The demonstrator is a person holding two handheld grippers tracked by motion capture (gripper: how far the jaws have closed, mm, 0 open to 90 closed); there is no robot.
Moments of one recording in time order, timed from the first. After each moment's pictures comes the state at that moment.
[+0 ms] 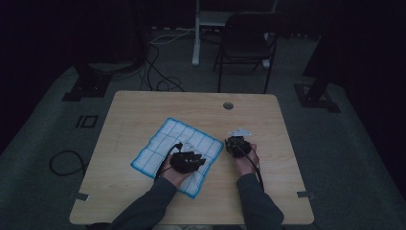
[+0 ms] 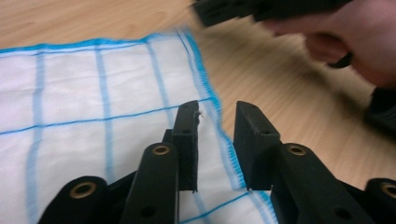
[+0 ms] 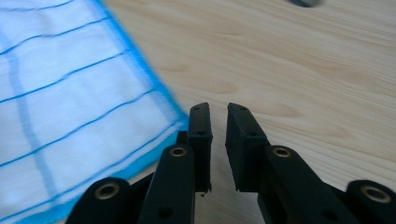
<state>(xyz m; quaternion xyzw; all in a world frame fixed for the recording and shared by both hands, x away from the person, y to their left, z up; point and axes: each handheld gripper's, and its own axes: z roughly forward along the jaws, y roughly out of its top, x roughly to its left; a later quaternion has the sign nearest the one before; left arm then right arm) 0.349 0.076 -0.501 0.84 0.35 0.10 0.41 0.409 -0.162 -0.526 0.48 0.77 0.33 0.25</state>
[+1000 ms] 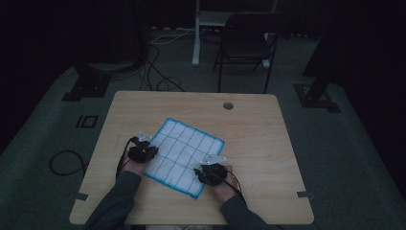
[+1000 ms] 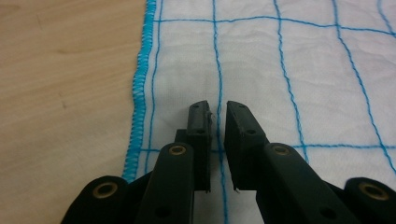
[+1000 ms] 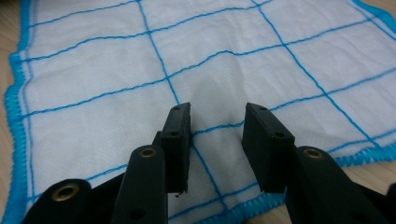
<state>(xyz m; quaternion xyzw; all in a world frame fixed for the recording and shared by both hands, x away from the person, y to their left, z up) 0.385 0.209 -0.531 0.79 0.49 0.16 0.32 0.325 -0.082 -0.545 0.36 0.84 0.38 0.16</state>
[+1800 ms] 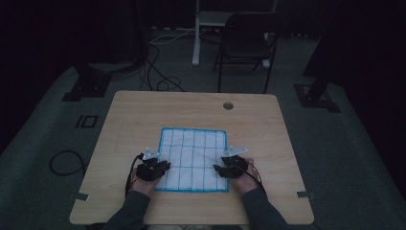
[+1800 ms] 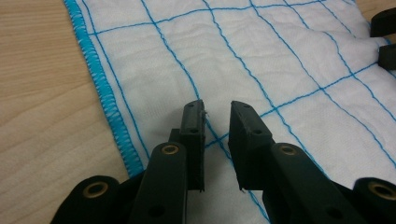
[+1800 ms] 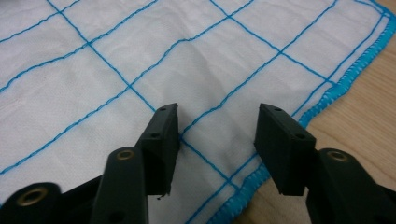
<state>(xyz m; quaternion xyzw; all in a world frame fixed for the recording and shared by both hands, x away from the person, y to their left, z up) 0.329 0.178 -0.542 0.77 0.49 0.11 0.39 0.351 -0.151 -0.539 0.36 0.85 0.35 0.14</state>
